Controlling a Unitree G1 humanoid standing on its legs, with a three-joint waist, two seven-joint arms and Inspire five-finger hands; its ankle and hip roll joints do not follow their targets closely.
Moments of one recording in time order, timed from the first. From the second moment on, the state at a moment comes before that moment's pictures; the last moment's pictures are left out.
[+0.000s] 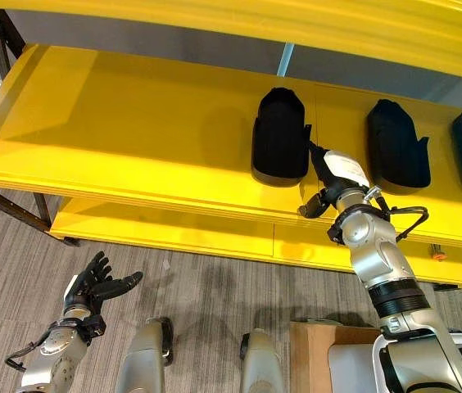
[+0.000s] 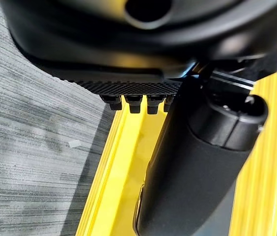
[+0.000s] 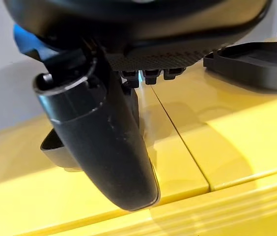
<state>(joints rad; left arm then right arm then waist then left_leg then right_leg) 0.06 0.38 -0.01 0.31 -0.52 0.00 0.13 -0.57 -0.70 0.20 0.35 -0.43 0.14 0.04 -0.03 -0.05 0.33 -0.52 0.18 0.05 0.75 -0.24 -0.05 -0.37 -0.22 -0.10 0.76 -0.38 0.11</state>
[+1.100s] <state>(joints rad) 0.07 0.38 -0.01 0.31 -0.48 0.00 0.17 -0.58 -0.63 0.14 0.28 -0.63 0.18 -0.18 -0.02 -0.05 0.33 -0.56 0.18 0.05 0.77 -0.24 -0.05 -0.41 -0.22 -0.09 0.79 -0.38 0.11</state>
